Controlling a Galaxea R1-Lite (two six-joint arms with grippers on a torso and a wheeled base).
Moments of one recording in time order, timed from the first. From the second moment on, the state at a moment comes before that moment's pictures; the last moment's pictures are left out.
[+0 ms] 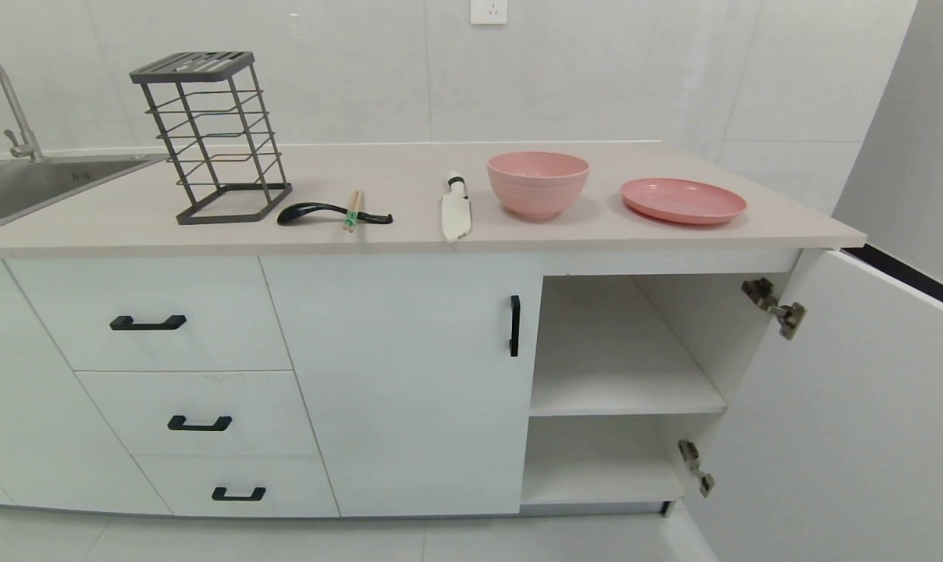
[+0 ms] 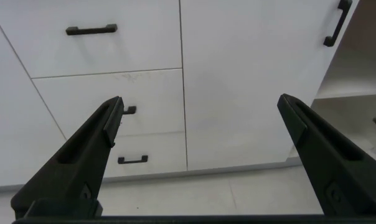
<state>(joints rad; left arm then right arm) 0.00 0.00 0.00 0.00 -0.07 0.04 0.00 0.01 0.00 0.00 0.02 -0.01</state>
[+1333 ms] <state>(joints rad) 0.00 0.00 0.00 0.00 -0.07 0.03 0.00 0.01 0.00 0.00 0.02 -0.01</state>
